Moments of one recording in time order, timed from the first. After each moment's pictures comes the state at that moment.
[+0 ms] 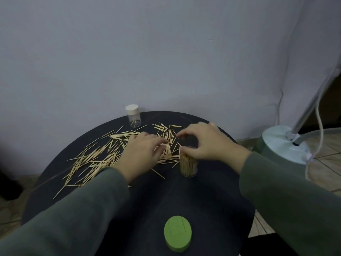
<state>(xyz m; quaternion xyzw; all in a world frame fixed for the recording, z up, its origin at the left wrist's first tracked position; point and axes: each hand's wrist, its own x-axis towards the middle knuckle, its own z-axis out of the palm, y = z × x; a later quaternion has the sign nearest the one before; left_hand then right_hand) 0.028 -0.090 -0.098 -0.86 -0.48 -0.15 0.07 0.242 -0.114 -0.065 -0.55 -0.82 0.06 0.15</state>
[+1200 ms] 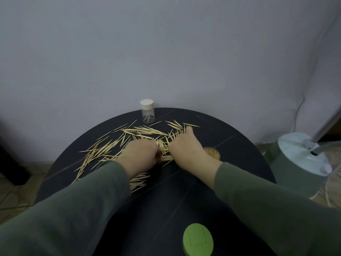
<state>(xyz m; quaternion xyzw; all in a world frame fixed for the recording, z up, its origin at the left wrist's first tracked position) -0.007 -0.071 -0.104 -0.84 -0.54 0.02 0.04 0.134 -0.078 -0.090 -0.53 -0.82 -0.19 -0.16</state>
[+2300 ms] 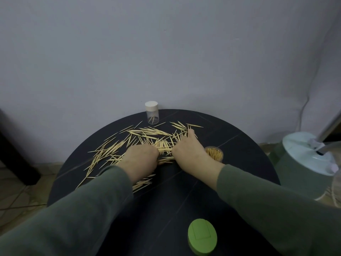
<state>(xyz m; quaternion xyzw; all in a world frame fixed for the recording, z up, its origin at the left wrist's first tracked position) -0.012 -0.092 -0.099 -0.81 -0.57 0.07 0.06 0.131 -0.092 -0.089 -0.51 -0.82 -0.20 -0.16</state>
